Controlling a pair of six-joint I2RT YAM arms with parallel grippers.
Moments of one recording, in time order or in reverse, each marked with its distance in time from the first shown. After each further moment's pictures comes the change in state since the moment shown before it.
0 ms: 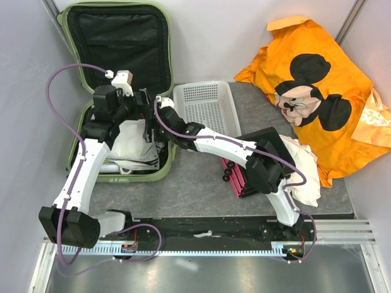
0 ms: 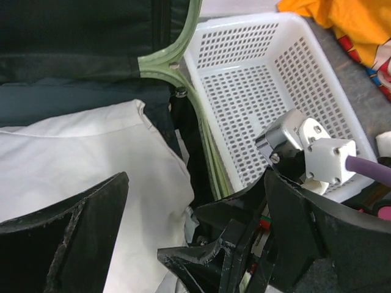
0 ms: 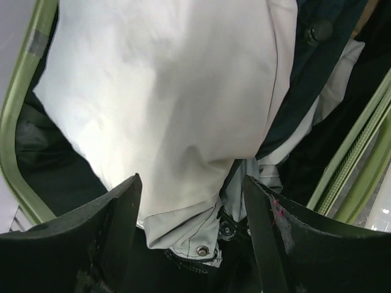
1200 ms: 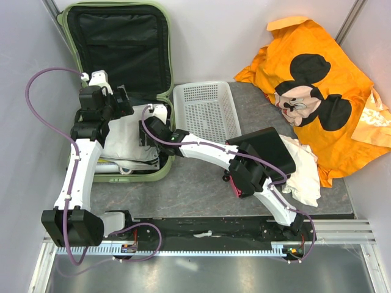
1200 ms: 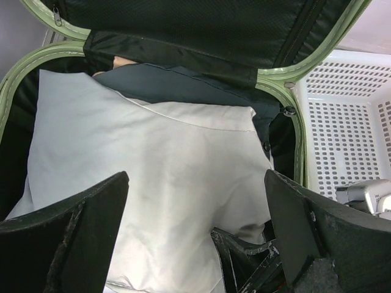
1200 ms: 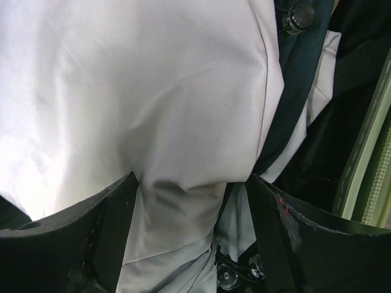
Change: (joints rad) left arm 0.162 -0.001 0.002 -0.037 -0.221 -0.005; right arm 0.061 0.197 0.196 -0.089 0.280 0.042
